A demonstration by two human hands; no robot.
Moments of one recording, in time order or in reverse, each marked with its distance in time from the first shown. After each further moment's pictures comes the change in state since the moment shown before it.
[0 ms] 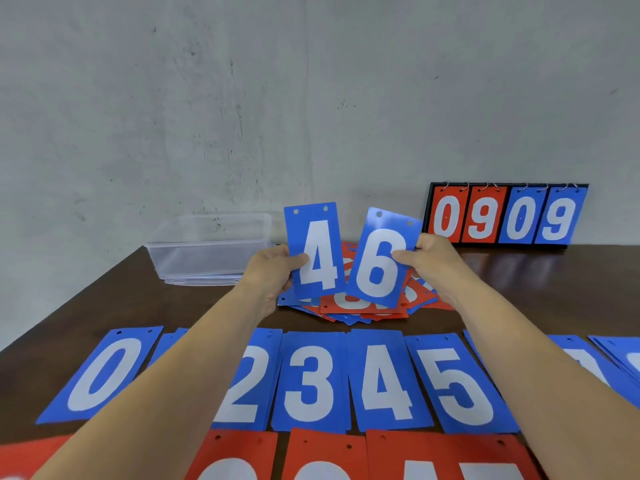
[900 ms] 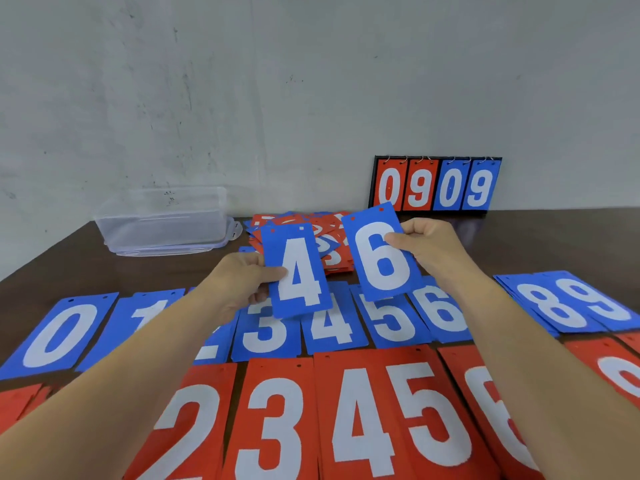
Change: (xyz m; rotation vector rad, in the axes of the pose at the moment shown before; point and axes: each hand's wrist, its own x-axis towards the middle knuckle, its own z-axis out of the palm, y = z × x) left_hand -0.079 -0.025 0.006 0.165 -0.222 -0.095; right_hand -0.090 0.017 -0.059 0.039 0.124 0.053
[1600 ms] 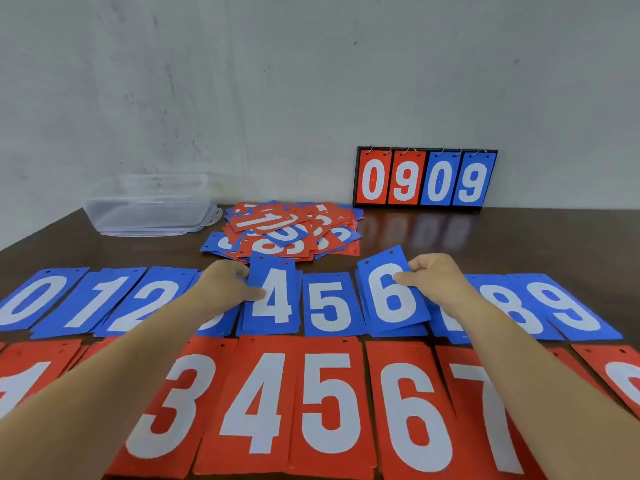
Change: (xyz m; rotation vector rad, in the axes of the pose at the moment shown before) left_hand -0.015 -0.005 0.079 0.740 0.225 -0.055; right_hand 0.019 0.090 -0.090 -0.253 -0.082 0.188
